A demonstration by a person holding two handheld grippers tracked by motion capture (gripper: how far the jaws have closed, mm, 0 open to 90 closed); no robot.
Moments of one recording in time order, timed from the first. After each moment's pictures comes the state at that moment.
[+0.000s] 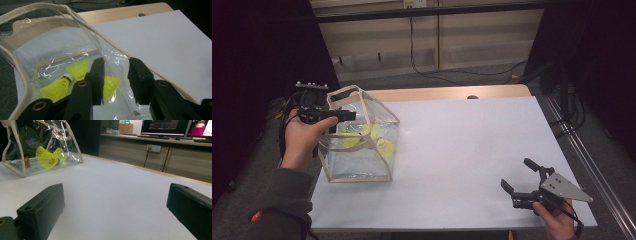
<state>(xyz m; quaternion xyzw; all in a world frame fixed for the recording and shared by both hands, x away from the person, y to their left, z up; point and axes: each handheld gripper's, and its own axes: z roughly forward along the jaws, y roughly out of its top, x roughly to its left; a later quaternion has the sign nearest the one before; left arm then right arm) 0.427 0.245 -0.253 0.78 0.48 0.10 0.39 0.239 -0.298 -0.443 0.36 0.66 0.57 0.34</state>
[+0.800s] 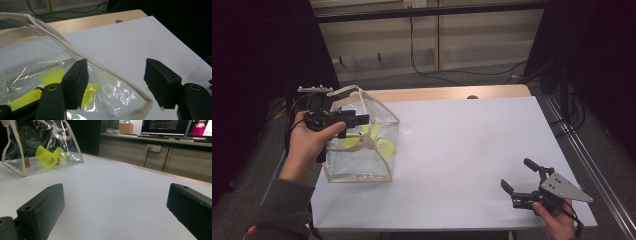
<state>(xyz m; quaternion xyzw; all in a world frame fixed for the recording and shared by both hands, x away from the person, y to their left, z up) 0.405 0.226 -0.249 0.78 0.43 0.08 0.44 0.238 -0.298 -0.443 0.36 0.66 0.56 0.34</state>
